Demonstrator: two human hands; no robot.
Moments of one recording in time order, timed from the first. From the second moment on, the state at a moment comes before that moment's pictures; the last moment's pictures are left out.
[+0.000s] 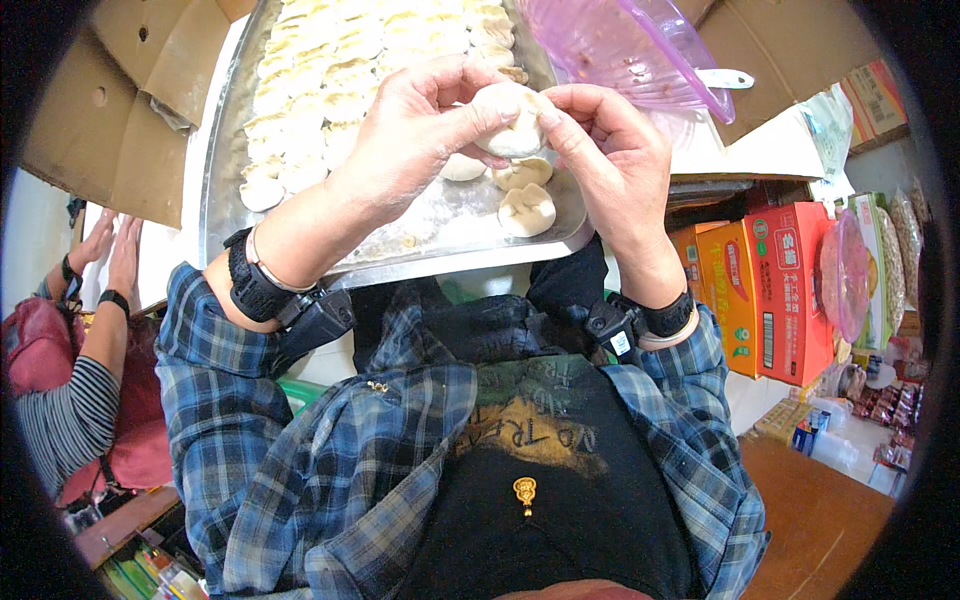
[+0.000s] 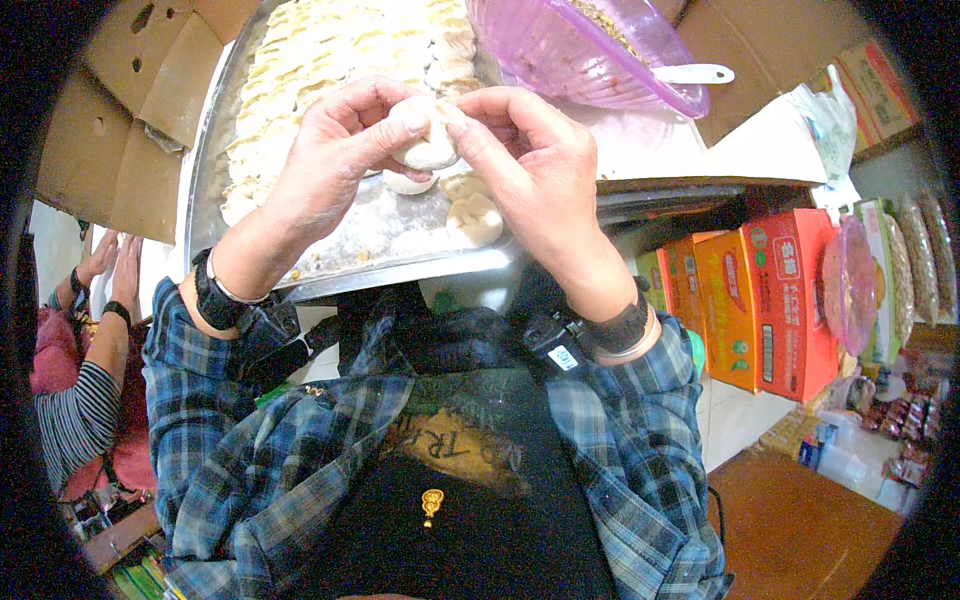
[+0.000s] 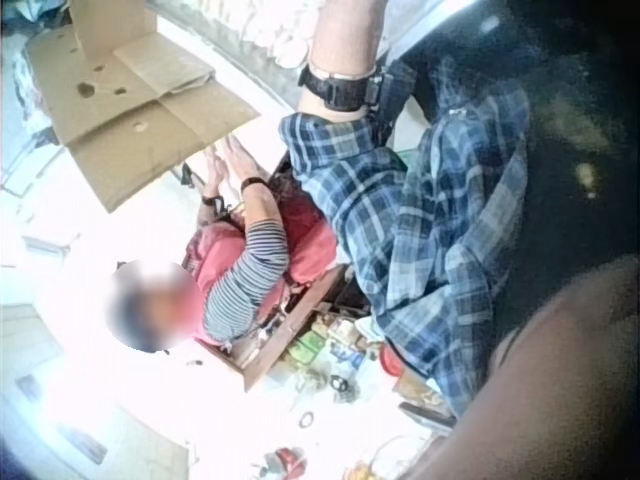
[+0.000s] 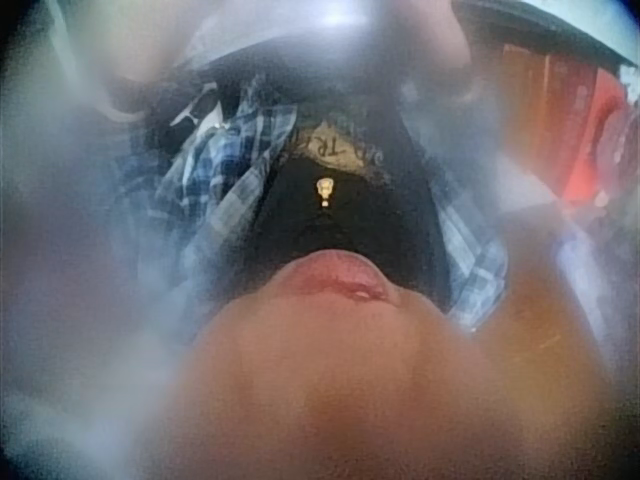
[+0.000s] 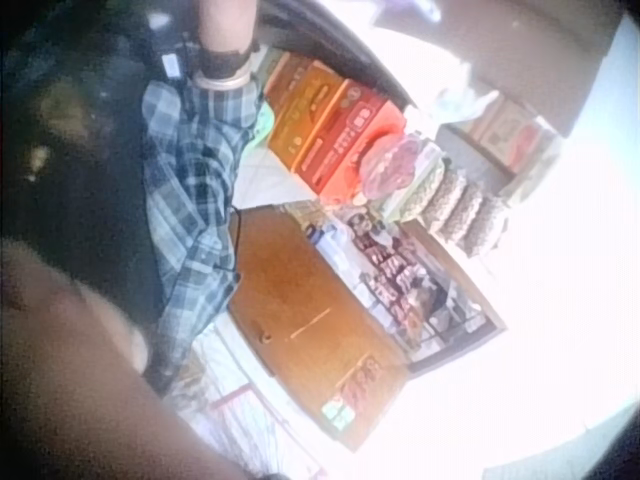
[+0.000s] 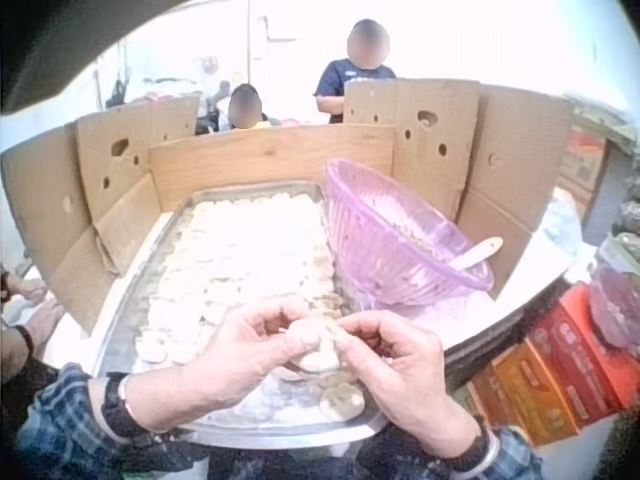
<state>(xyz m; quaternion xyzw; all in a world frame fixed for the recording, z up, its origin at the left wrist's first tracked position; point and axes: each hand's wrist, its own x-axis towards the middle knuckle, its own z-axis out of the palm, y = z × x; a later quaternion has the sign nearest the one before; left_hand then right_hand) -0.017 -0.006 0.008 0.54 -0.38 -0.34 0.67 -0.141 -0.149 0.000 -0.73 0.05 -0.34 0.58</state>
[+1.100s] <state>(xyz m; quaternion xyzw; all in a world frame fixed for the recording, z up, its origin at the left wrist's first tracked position) -0.021 -0.007 0.003 0.58 -0.40 -0.32 0.63 -0.139 -0.156 -0.010 -0.83 -0.03 -0.40 0.39</state>
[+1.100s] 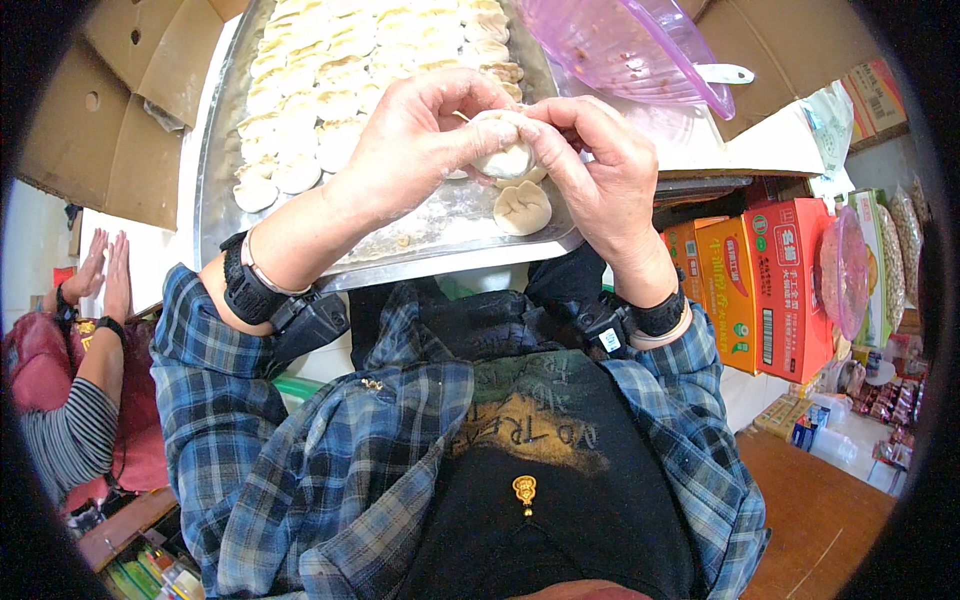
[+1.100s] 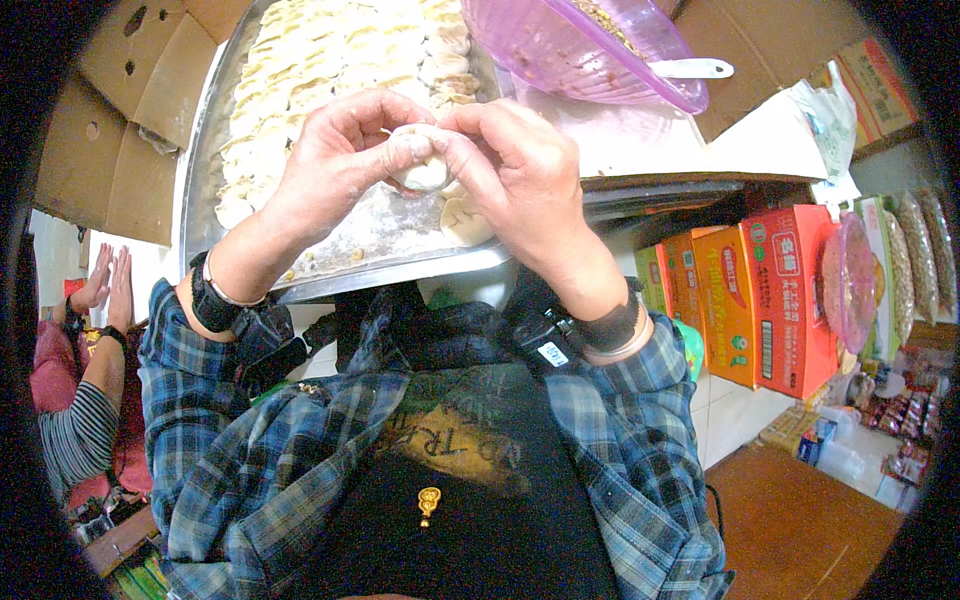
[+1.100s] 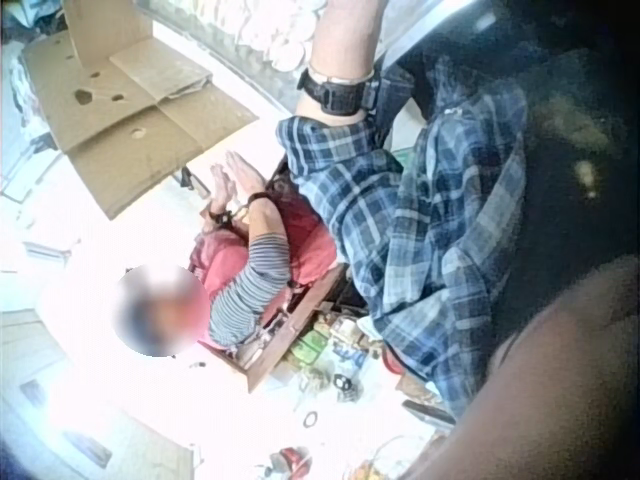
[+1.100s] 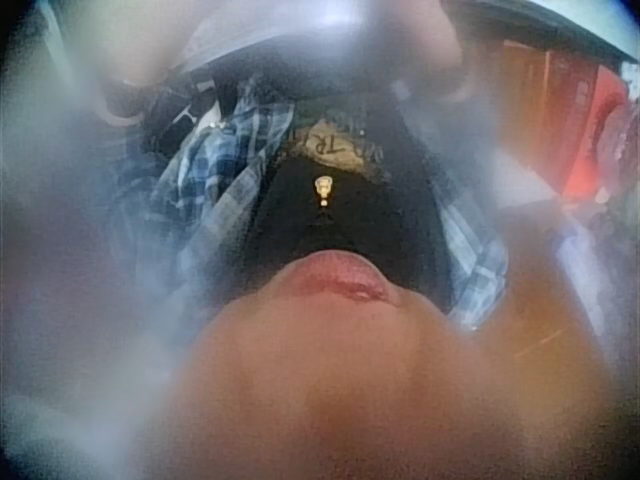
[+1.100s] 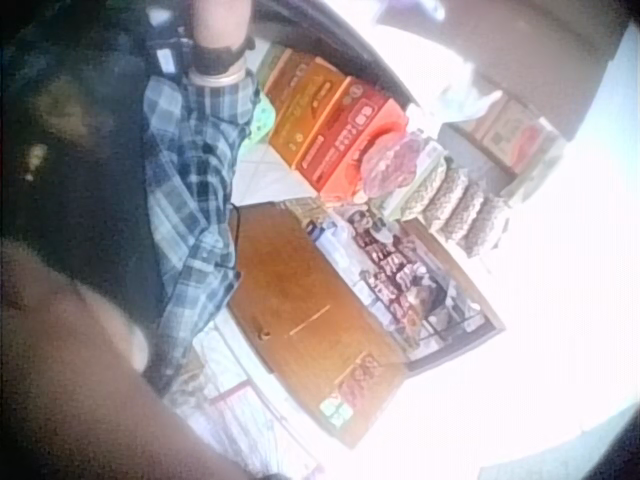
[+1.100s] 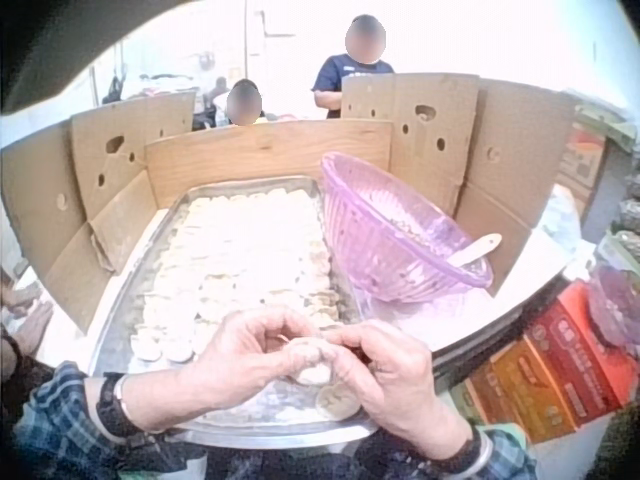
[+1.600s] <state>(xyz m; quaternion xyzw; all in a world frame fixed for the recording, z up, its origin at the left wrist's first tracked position) -0.017 -0.007 0.003 0.59 -0.38 -0.35 0.62 -0.144 -0.166 -0.008 -0.80 0.04 -0.34 0.50</state>
